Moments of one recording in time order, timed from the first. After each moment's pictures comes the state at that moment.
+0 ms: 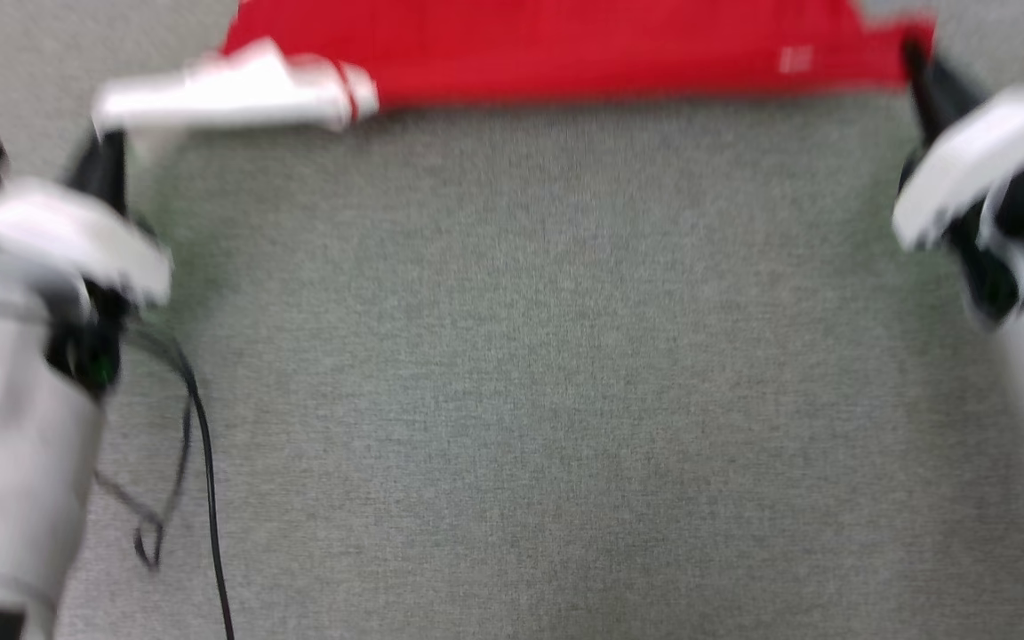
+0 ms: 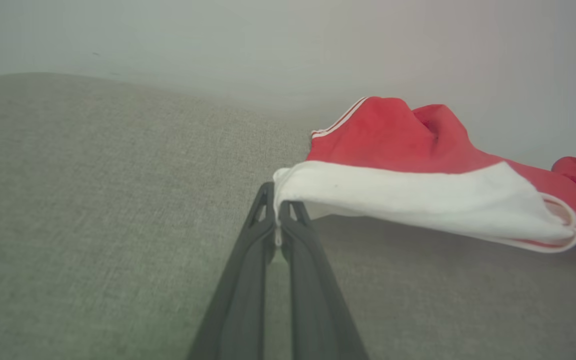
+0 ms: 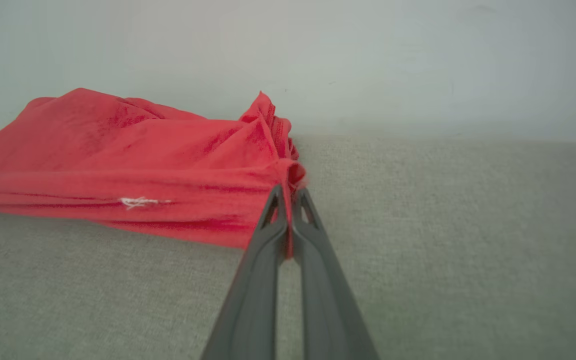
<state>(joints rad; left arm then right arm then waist) -0.95 0.45 -0.37 0.93 -0.85 -0.13 -0.24 -1.01 -0.29 0.23 0.88 0.45 0.13 -0.07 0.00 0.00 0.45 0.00</state>
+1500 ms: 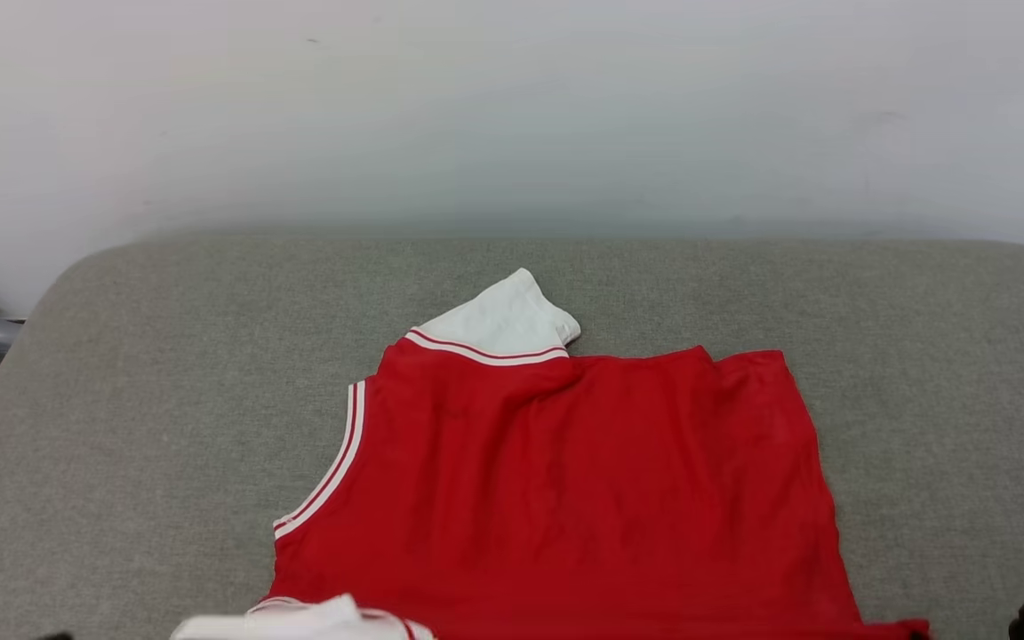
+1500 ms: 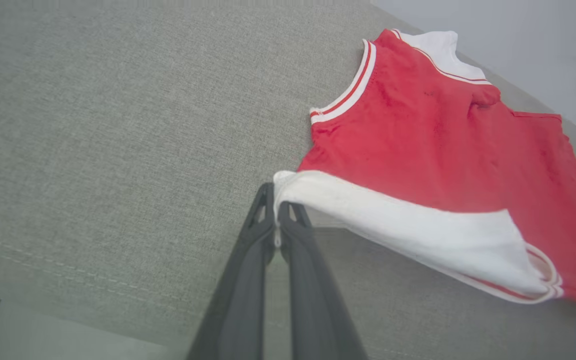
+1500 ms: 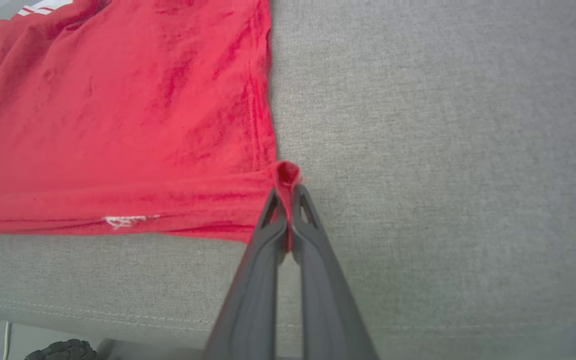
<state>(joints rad) 0.34 0.60 -0.25 -0.10 -0.99 0.33 -0.03 0.31 -0.10 -0.18 -0.05 0.31 0.14 0.40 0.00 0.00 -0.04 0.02</state>
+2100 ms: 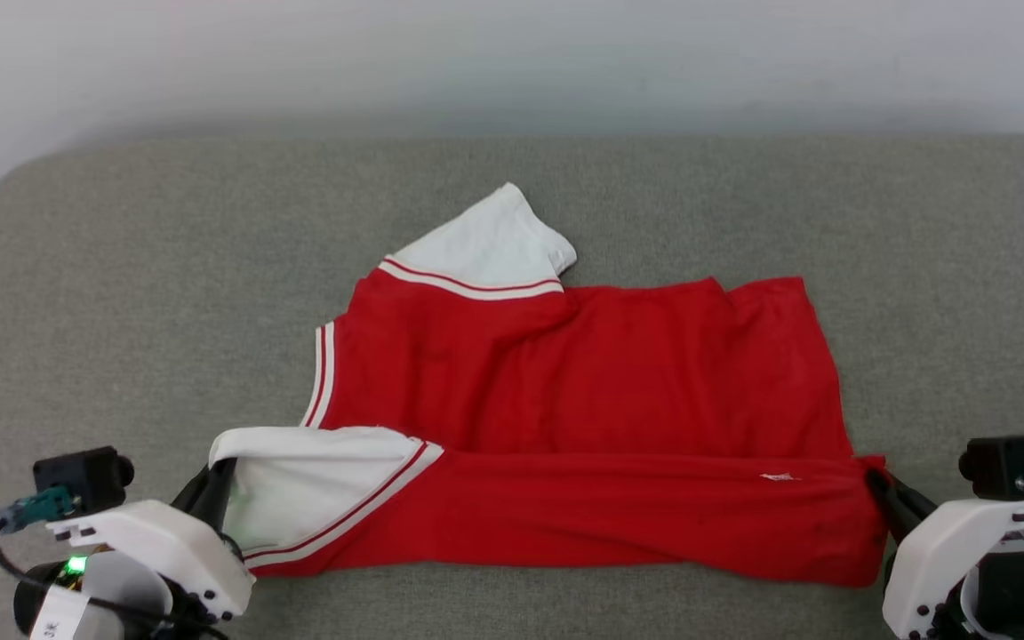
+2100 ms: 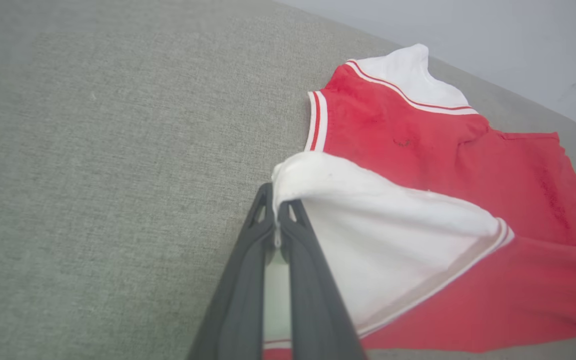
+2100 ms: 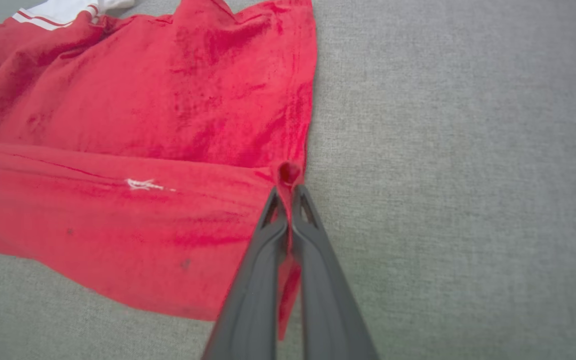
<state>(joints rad) -0.08 0.57 -0.34 0.07 -0.93 0.20 0.03 0.00 -0.18 -0.06 0.01 0.29 0.13 0.44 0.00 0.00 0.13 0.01</state>
